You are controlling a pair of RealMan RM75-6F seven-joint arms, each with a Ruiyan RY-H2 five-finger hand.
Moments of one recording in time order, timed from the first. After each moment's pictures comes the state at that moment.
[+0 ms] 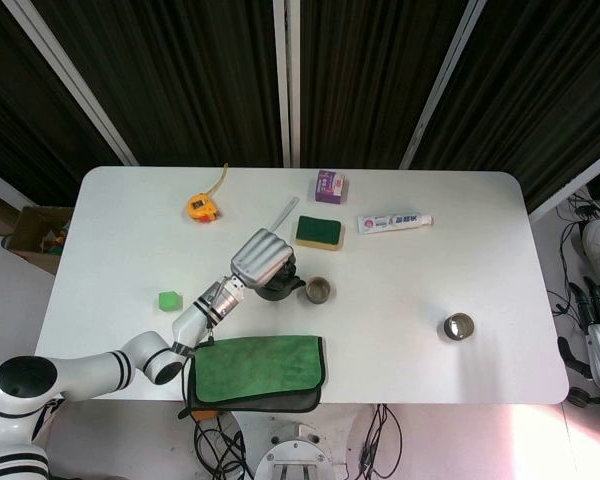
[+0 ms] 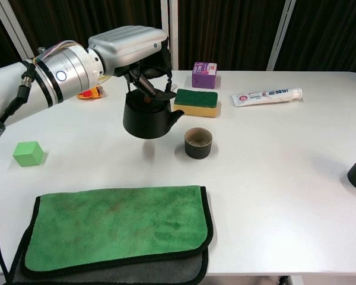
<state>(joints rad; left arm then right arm) -0.94 -1.72 -0.19 -1.21 1.42 0.98 0.10 0.04 -1.06 0.05 -1.55 -1.43 1.43 -0.03</state>
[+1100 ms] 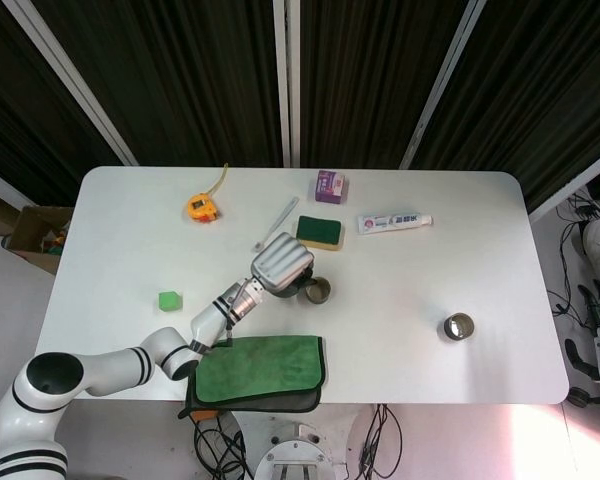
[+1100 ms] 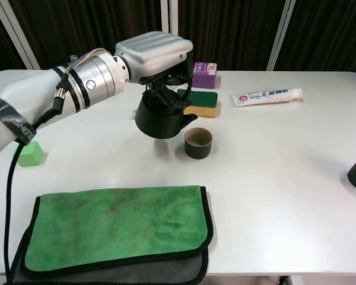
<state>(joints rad) -1.00 -1.80 -0.19 -1.11 1.45 0.96 0.13 0.03 -1.07 0.05 -1.51 -1.42 1.43 0.02</state>
